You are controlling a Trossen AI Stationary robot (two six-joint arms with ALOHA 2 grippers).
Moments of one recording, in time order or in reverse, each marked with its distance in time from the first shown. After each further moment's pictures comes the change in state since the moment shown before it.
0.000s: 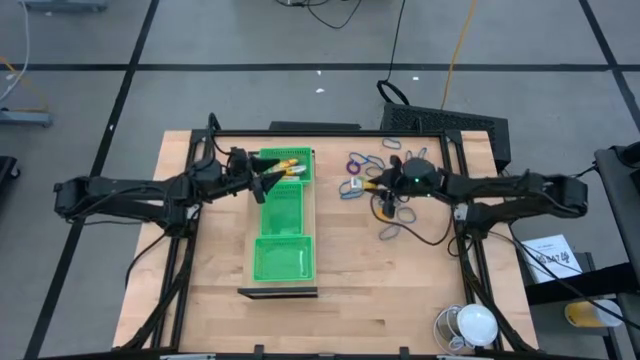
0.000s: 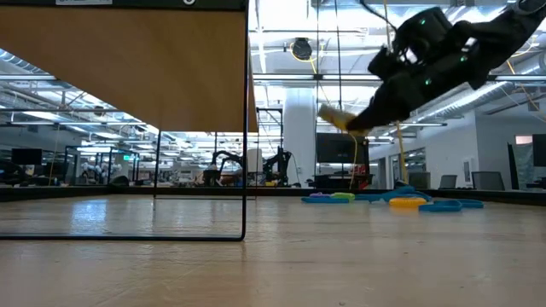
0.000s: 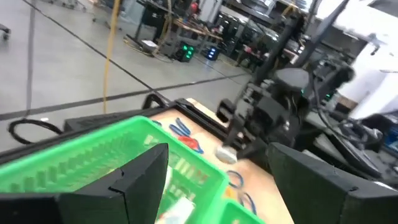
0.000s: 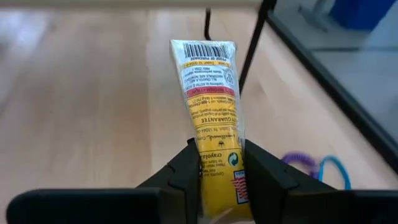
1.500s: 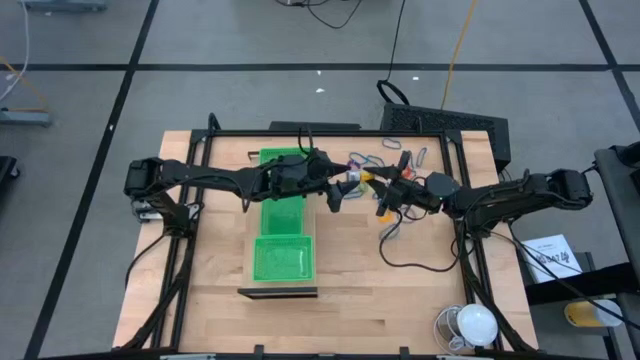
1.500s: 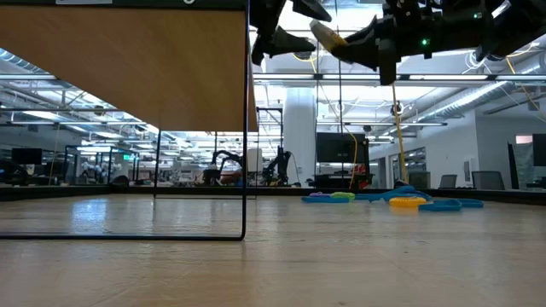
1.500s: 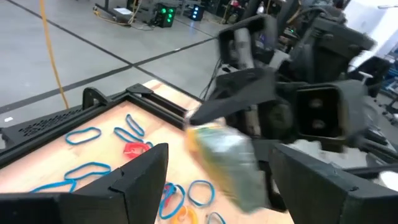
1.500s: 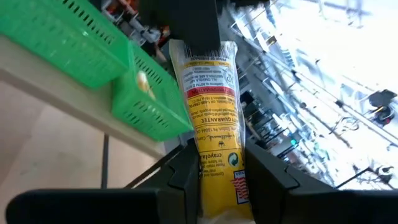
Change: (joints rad) left arm -0.100 0.727 0.735 -0.145 0.012 0.074; right arm 0.281 -0.033 0.001 0.496 0.454 -0.743
